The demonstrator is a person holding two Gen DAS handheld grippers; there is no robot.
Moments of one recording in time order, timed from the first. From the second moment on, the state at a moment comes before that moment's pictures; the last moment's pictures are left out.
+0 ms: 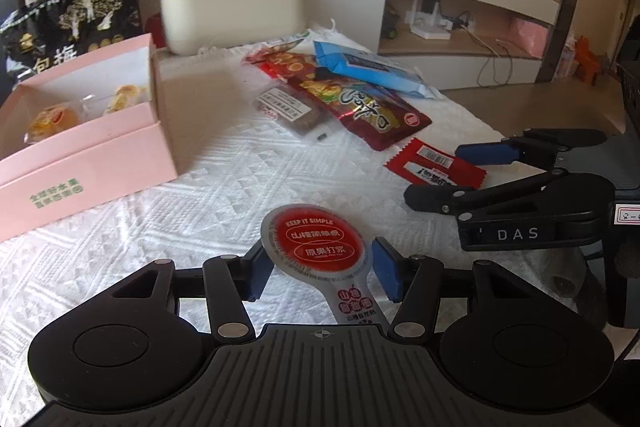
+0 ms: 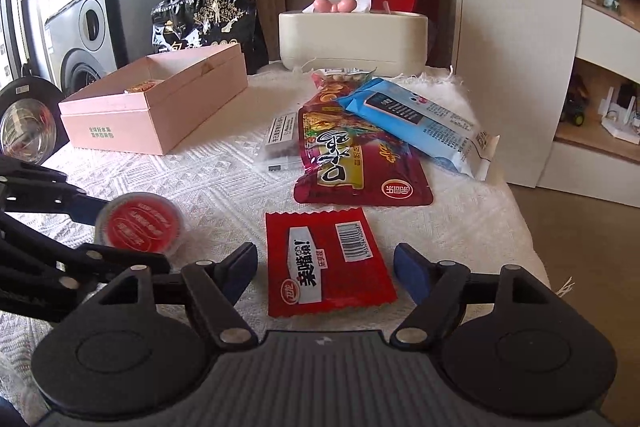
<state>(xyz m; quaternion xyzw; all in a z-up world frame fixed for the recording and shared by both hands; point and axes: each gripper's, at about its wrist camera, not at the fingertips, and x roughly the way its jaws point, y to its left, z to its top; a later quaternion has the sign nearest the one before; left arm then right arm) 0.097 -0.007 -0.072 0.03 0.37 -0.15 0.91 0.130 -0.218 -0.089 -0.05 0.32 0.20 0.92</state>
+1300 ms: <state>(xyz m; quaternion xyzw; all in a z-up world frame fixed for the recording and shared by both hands) 0.101 0.143 0.076 -0.06 0.20 -0.08 0.97 0.127 -0.129 0.066 -0.03 0.24 0.38 0.89</state>
